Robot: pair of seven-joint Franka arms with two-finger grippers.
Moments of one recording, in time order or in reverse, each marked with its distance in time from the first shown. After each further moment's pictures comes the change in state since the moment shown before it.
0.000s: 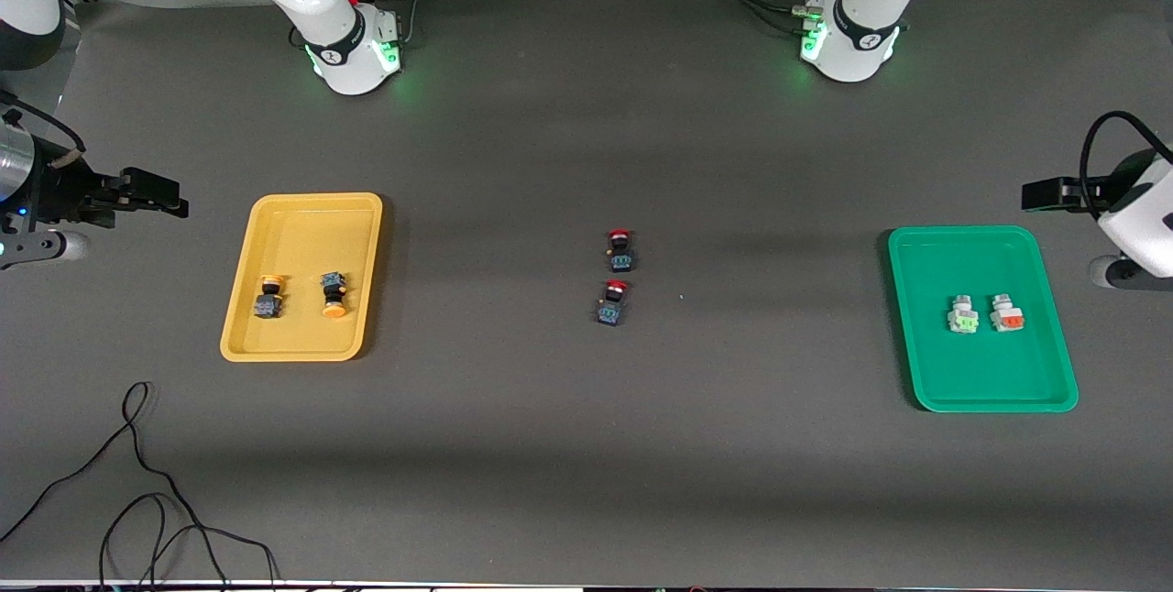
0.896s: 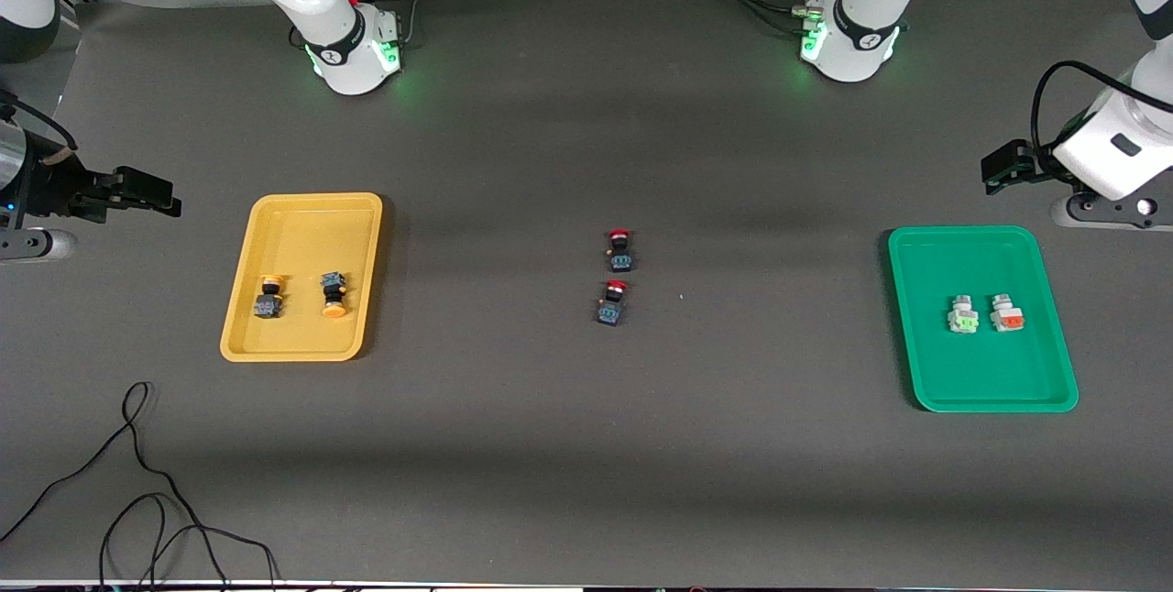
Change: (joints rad) left arm -0.063 -0.348 0.074 -0.560 -0.060 0.418 0.002; right arm 0.014 -0.010 -0.014 0.003 -0.011 -0.004 0.045
